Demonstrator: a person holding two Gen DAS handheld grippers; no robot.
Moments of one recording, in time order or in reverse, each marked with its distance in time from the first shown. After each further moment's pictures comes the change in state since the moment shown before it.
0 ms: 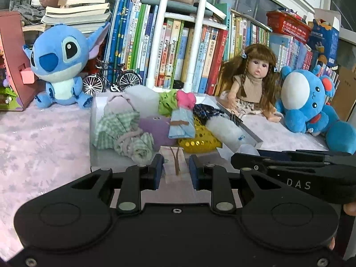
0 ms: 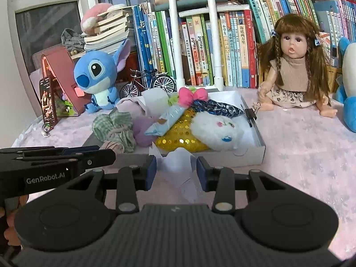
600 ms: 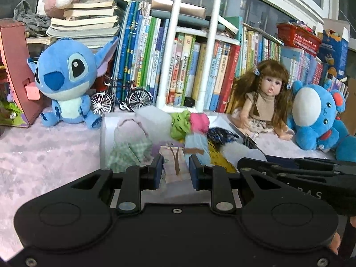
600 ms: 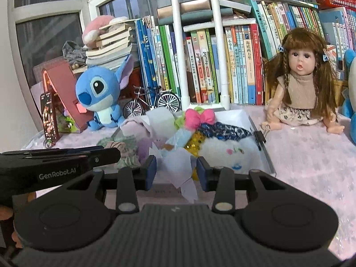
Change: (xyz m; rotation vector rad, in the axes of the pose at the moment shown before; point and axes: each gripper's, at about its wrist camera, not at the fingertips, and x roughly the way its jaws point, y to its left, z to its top) left arm 0.016 0.013 0.032 -0.015 -0.057 0.041; right arm 0.010 0.009 0.022 0.005 -0.064 0.012
